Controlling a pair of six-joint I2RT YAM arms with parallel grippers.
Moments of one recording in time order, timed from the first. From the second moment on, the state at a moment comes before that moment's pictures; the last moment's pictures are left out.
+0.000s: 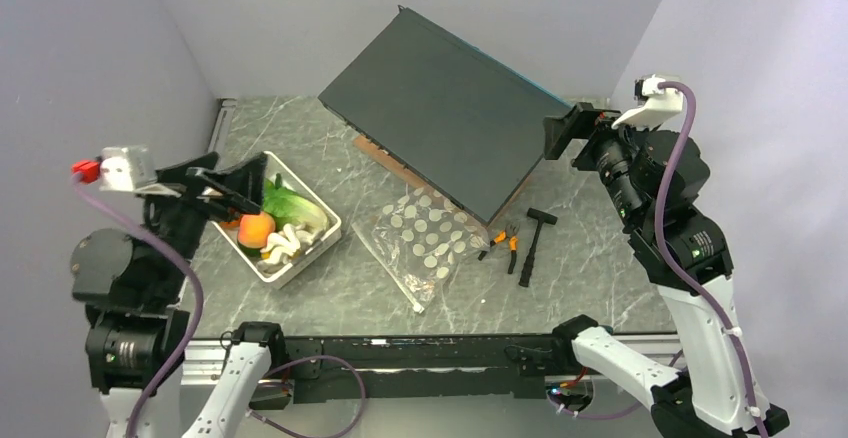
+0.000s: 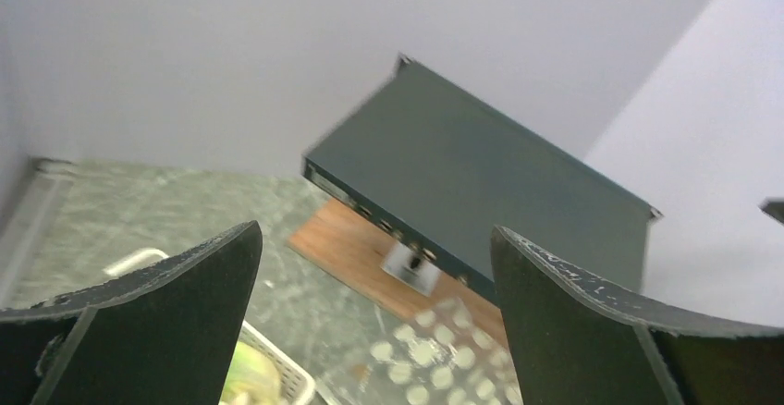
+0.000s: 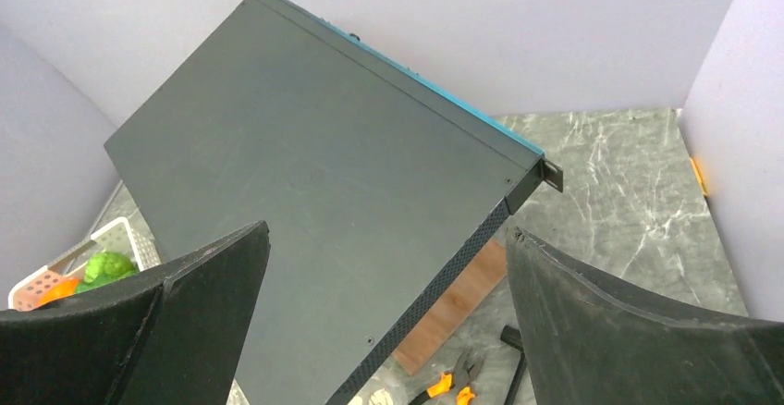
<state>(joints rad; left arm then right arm) -0.06 0.57 1.35 -0.57 0.11 -0.37 0.41 0.91 1.49 -0.65 0.27 0.25</state>
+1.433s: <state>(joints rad) -1.26 1.13 0.27 0.08 -0.80 -1.57 1.15 0.93 1.36 -0.61 0.42 0.26</state>
